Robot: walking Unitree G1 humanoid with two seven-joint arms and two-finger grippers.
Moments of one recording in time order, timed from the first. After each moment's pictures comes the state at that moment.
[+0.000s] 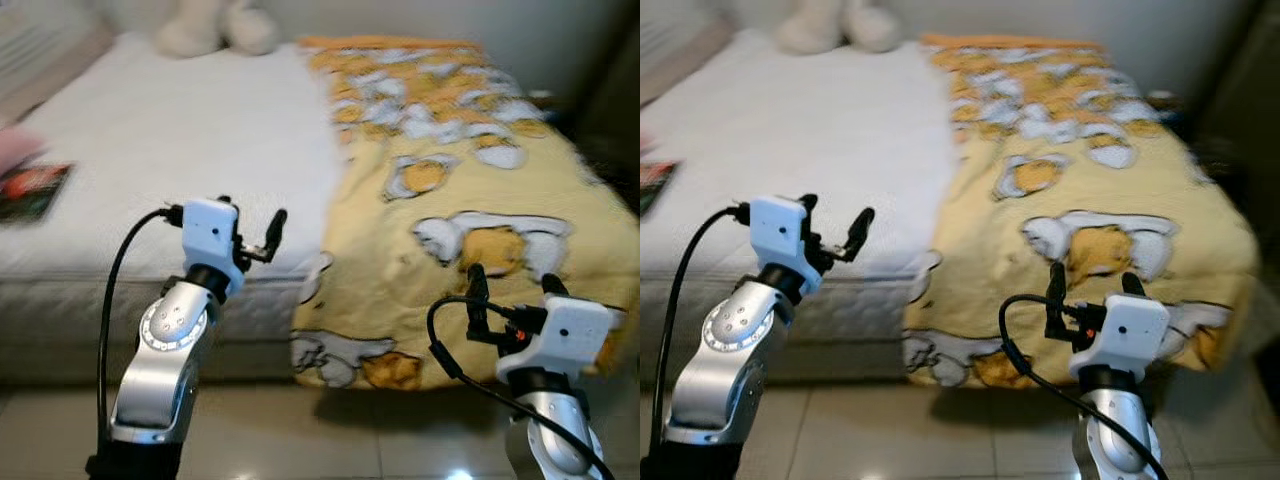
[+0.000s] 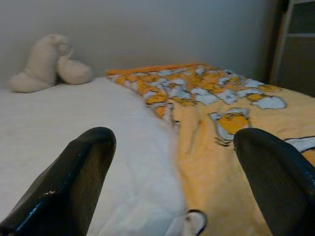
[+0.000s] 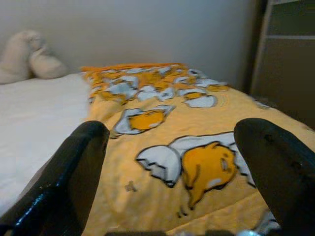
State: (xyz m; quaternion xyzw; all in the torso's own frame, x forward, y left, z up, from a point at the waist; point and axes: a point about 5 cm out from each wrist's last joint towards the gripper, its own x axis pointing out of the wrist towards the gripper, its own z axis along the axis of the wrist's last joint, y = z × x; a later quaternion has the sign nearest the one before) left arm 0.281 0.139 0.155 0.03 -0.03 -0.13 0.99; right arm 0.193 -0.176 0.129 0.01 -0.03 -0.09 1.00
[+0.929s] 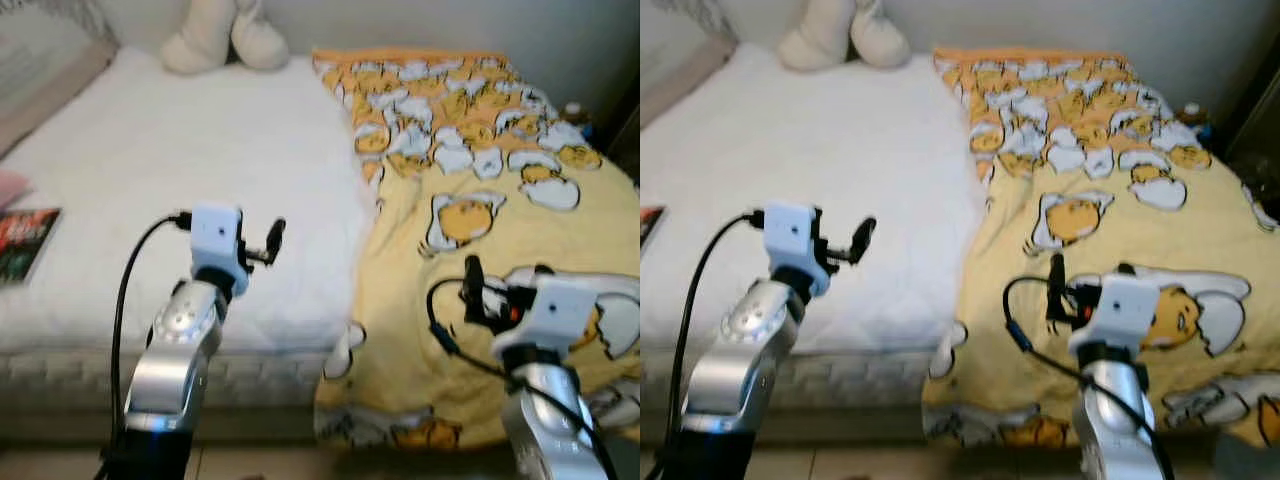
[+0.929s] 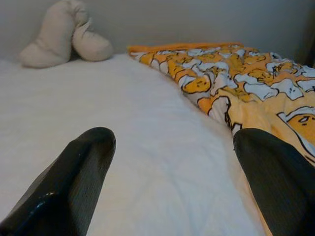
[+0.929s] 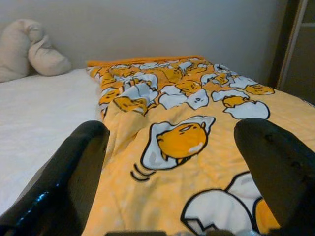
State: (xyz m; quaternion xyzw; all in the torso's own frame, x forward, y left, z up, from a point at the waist) left arm 0.290 0.136 0.142 0.01 0.01 -0.12 0.99; right arm 0.218 -0.183 0.125 0.00 -0.02 -0.08 1.00
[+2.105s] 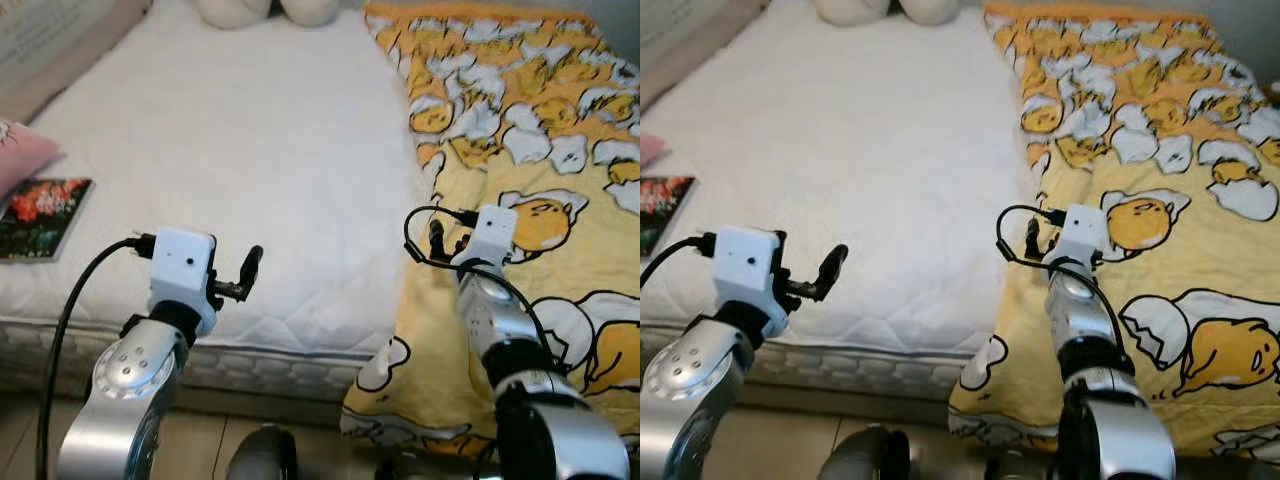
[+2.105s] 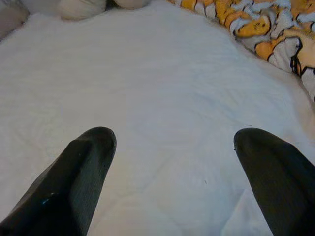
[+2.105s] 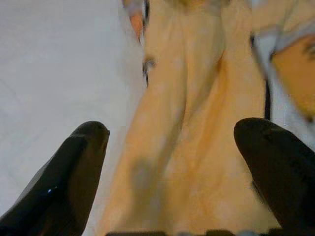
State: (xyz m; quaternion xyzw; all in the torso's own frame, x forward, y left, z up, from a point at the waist) left arm 0.229 0.160 0.162 0.07 0.06 -0.10 0.99; right arm 0.353 -0.188 0.076 0.08 0.14 -0.09 0.98
